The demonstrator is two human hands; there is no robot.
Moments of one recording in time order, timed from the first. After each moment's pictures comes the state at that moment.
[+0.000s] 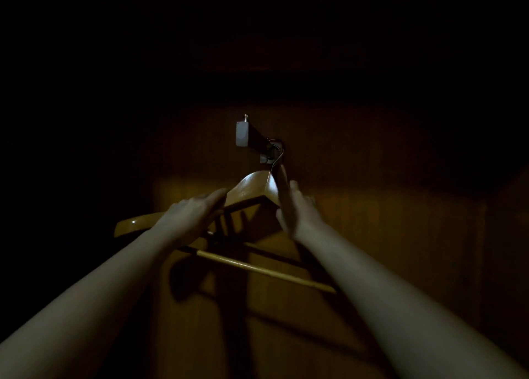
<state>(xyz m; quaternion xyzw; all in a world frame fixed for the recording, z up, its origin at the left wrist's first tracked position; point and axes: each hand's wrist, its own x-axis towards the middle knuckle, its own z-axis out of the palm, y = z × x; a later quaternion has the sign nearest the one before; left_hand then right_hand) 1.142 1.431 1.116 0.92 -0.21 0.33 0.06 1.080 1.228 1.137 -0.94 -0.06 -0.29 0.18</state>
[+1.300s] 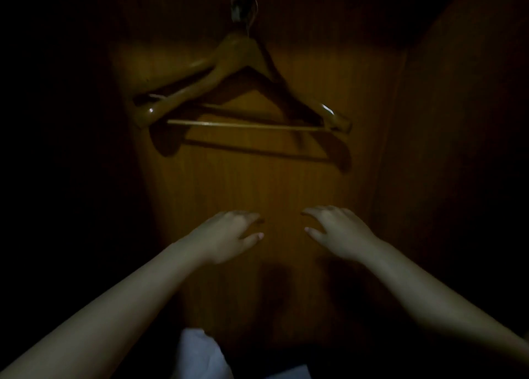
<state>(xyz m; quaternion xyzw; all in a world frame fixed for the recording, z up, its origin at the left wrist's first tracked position) 0.991 1.464 0.926 0.87 -0.49 -0.02 0.08 0.878 1.271 0.929 -0.99 0.09 -0.05 0.06</state>
